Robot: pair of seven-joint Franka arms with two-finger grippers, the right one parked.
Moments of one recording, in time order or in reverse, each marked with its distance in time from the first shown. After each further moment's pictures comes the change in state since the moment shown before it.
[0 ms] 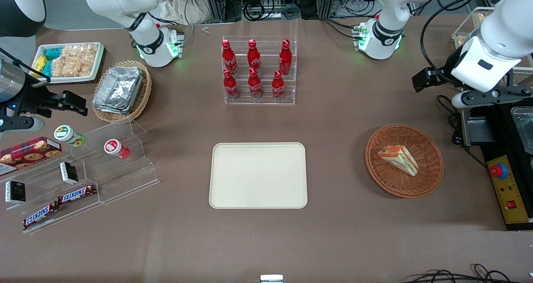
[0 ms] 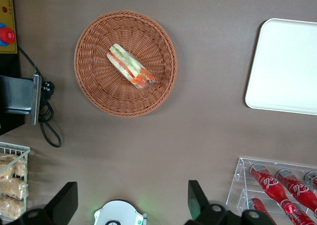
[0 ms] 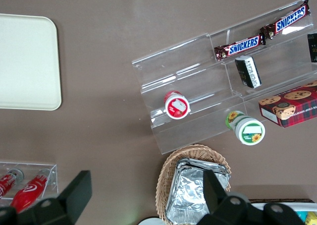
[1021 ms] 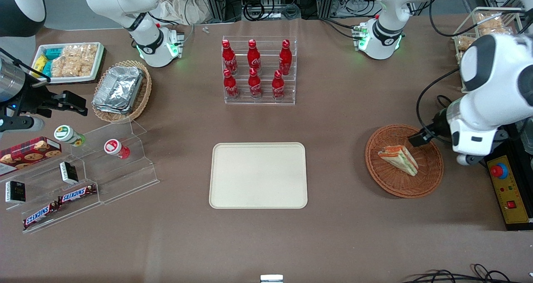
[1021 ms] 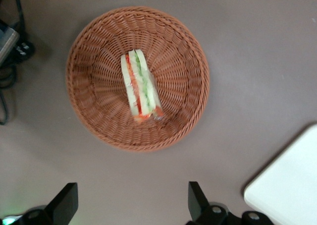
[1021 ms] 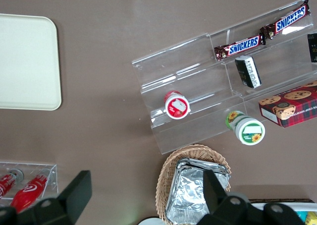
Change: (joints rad) arm 0.072 0.136 0.016 -0.299 0.004 0.422 -0.478
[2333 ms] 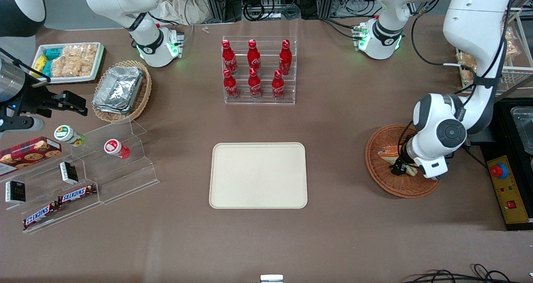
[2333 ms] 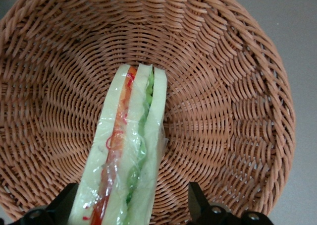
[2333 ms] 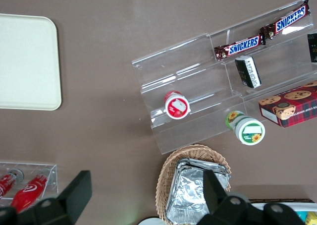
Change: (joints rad) arm -0.001 0.251 0.034 -0.241 0.151 0.515 -0.497
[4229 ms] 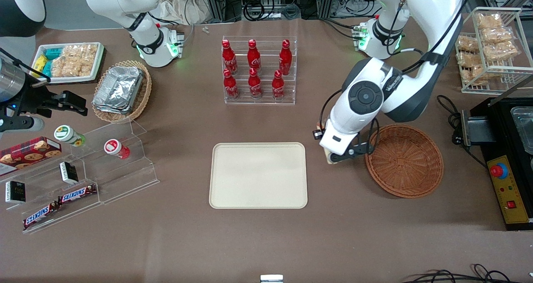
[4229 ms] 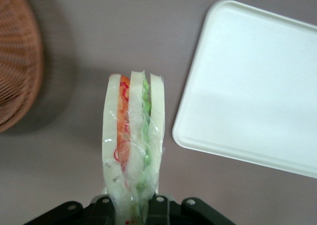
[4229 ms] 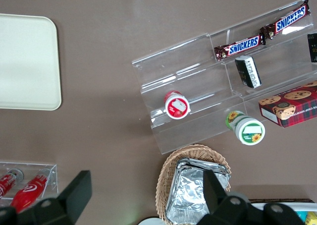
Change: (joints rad) arm -0.030 0.021 -0.483 0.322 -0.006 -0.343 0.428
